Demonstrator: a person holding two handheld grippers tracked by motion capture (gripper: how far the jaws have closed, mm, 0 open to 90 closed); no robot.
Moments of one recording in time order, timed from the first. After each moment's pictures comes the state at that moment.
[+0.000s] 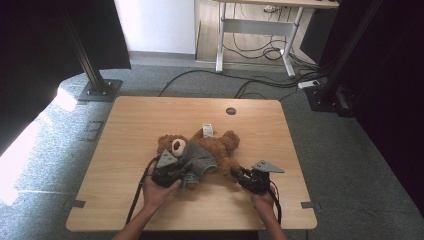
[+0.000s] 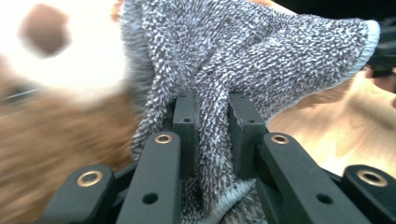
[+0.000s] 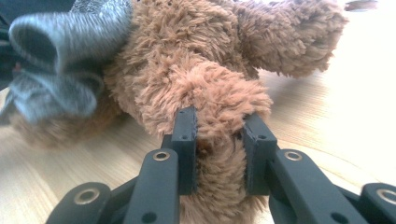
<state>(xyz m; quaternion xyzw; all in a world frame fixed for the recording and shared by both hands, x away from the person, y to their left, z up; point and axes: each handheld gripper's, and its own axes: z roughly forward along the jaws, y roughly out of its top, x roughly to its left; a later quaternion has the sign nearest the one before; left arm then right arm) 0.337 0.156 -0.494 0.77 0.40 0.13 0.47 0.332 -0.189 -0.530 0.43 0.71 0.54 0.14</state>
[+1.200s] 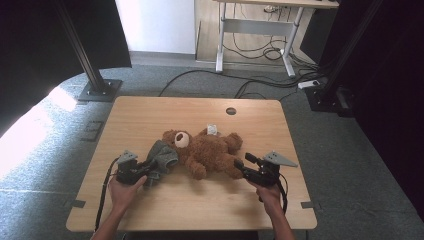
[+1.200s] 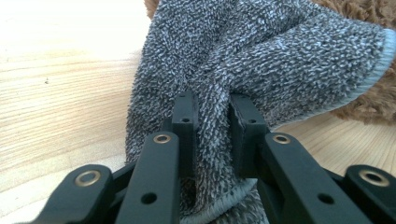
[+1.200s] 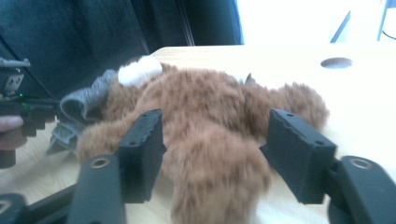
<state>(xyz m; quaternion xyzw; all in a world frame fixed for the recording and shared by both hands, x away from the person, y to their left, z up) 0.343 0.248 -0.512 0.73 0.49 0.14 0.46 0.334 -0.201 -0.476 0.43 0.68 0.58 0.16</state>
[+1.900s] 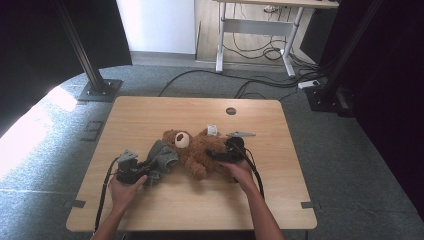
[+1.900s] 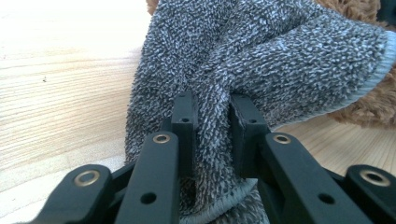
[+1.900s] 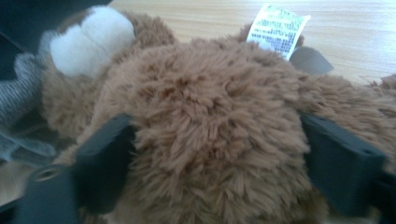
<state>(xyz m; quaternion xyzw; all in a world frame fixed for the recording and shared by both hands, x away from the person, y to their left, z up) 0.344 0.247 -0.513 0.73 0.49 0.13 0.45 0.420 -0.117 -0.495 0.47 0.75 0.46 0.08</state>
